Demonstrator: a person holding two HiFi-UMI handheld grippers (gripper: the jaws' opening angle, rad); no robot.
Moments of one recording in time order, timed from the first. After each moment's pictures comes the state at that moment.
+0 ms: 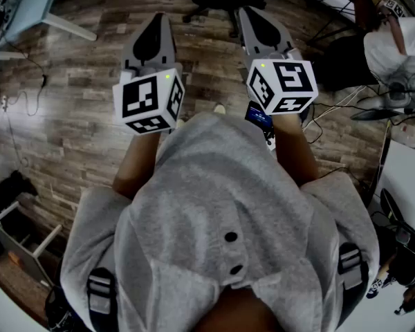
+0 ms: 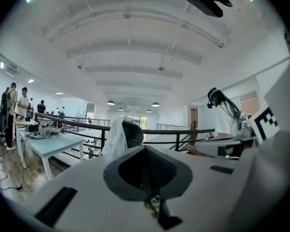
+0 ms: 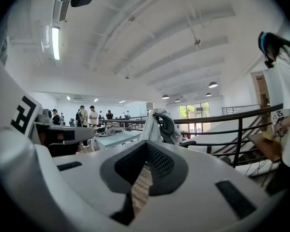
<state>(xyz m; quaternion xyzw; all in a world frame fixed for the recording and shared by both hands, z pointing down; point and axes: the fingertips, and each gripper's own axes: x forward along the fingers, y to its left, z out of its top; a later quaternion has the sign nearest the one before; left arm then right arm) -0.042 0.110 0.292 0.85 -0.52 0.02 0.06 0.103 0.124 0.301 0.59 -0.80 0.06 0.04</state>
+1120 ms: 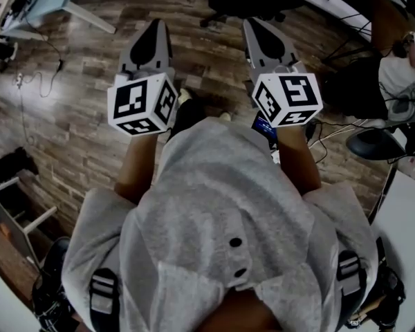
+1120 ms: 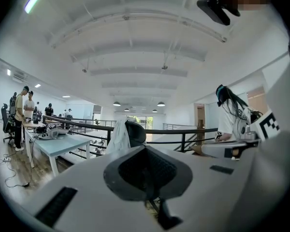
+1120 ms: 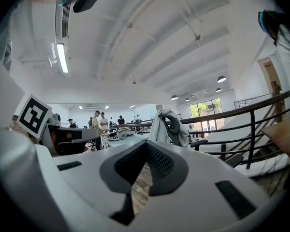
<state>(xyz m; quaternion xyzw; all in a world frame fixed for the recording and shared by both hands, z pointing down) -0.017 0.132 0.291 0.83 -0.56 0.02 0.06 0.141 0.146 0.307 0.53 -0.84 0.08 0.00</state>
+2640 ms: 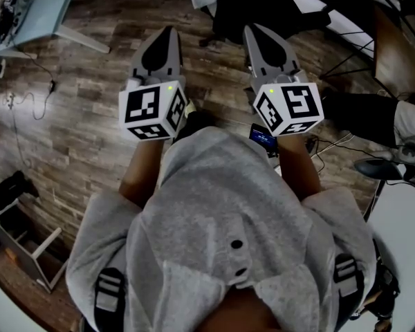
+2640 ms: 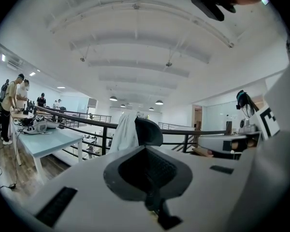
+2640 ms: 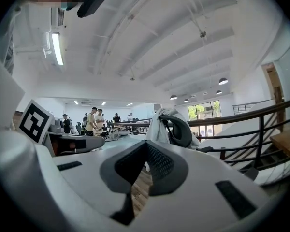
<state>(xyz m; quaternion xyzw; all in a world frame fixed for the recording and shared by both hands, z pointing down) -0.063 -0.093 0.327 0.84 -0.53 0.02 0.09 0.075 -0.072 0.314 0.54 -0.84 0.07 0.02</state>
